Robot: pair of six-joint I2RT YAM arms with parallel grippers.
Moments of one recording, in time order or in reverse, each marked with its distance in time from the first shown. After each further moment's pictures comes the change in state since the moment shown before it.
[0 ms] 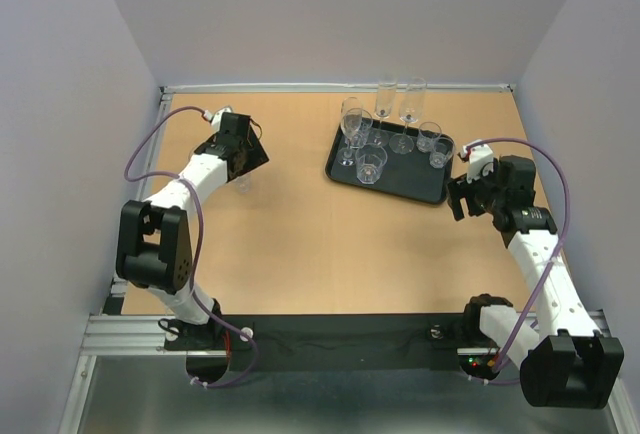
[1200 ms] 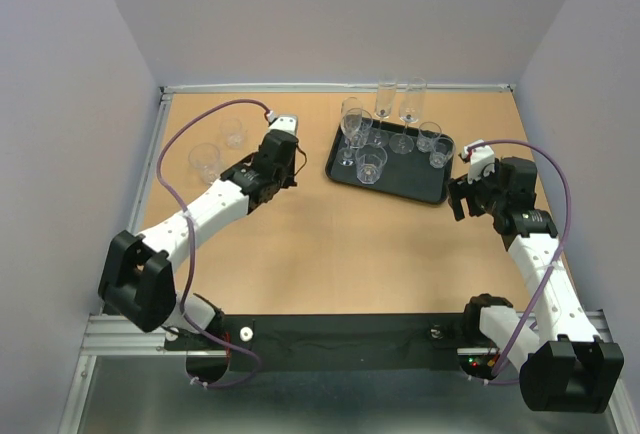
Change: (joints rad) left arm -0.351 -0.173 -0.055 -0.003 -0.159 0.327; right arm 0.000 -0.026 -0.012 0.015 0.005 0.000
